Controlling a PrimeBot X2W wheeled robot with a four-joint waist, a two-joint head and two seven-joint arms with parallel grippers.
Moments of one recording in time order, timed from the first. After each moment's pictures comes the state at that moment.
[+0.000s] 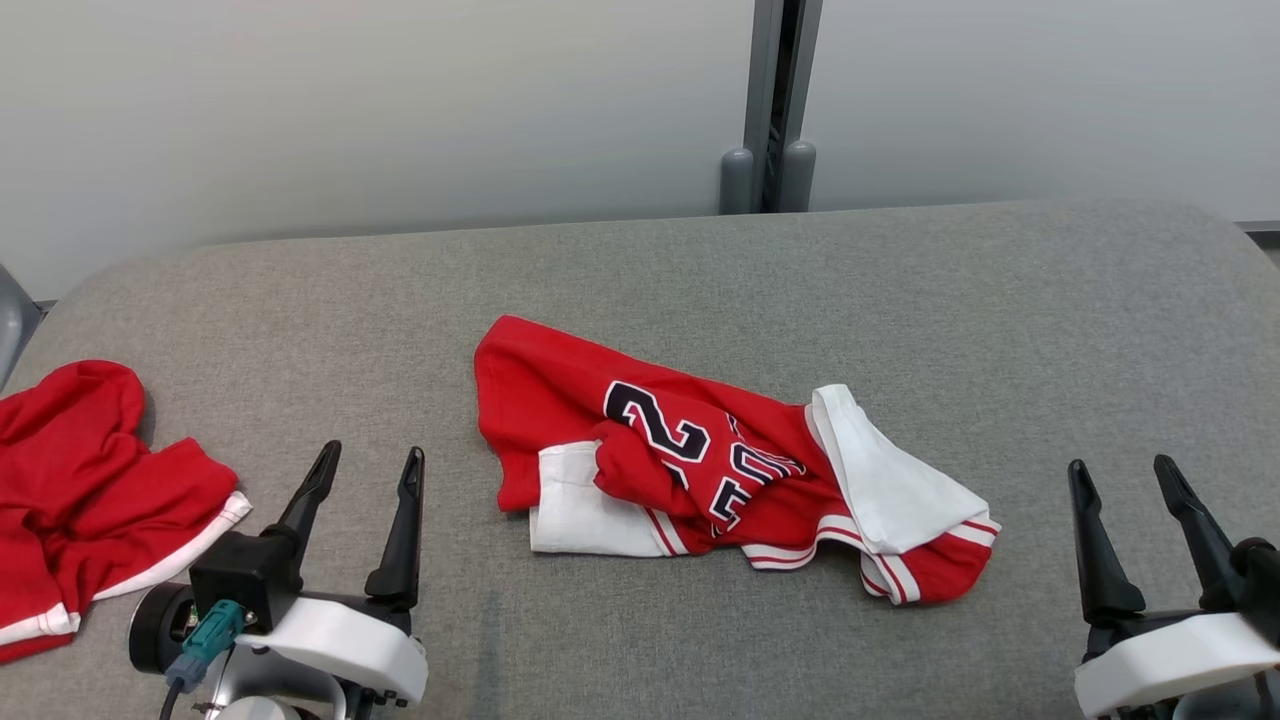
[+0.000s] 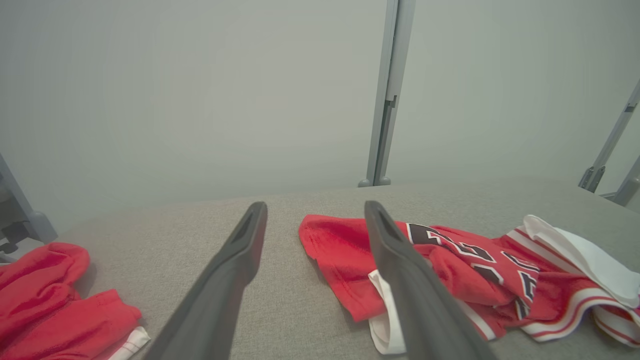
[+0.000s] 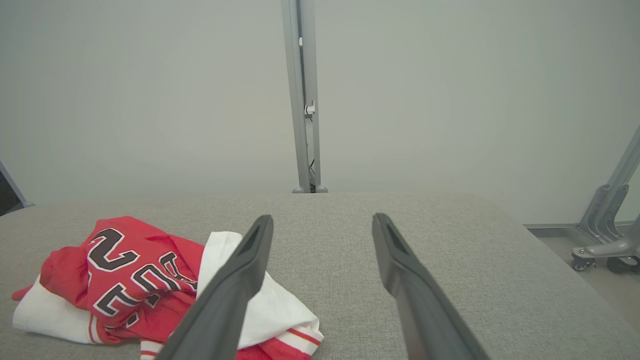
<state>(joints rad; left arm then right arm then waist) -0.08 0.30 -0.34 0.06 -0.44 0.17 -0.15 0.05 -0.05 -0.10 -0.06 0.14 0.13 -0.02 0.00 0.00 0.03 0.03</state>
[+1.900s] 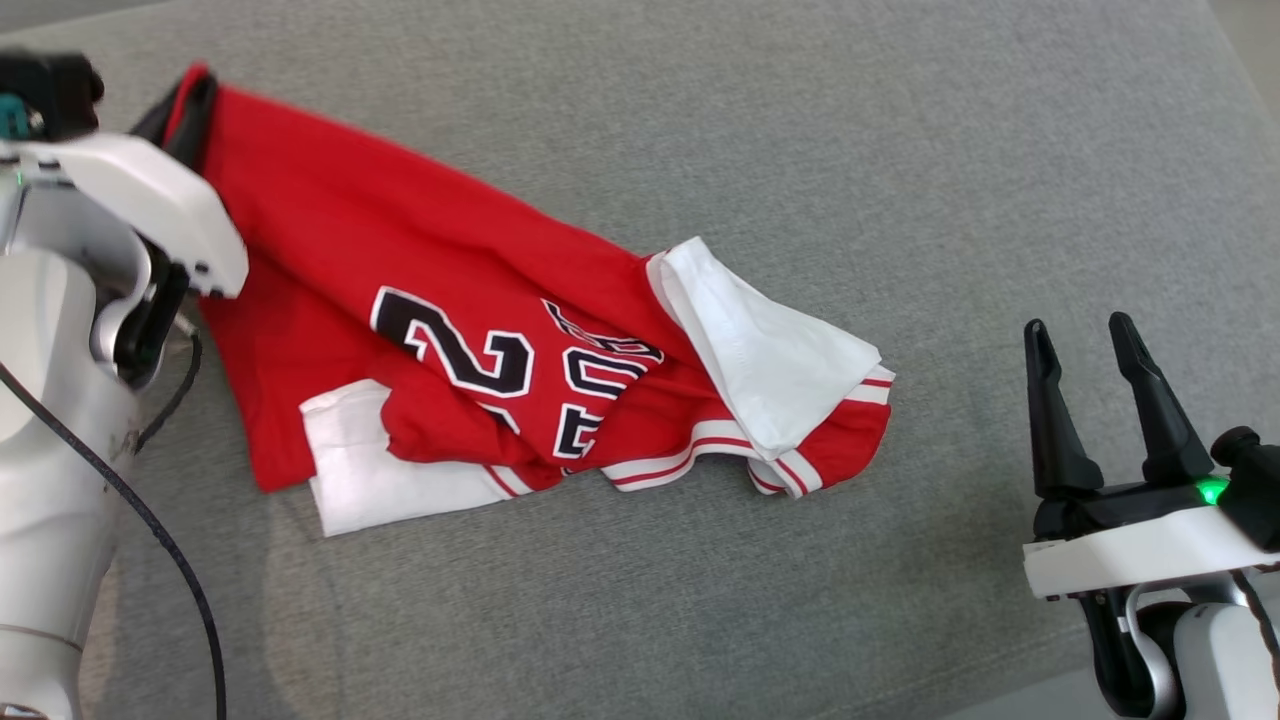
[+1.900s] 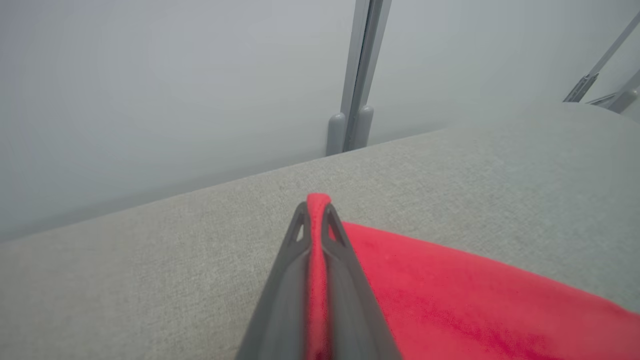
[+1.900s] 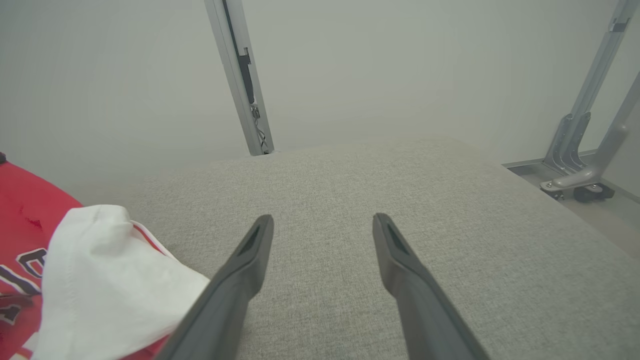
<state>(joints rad) -0.92 0.37 -0.38 0.78 -0.54 -0.10 0.04 -0.16 -0.05 0.01 0.00 0.26 0.13 -0.15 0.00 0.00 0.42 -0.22</state>
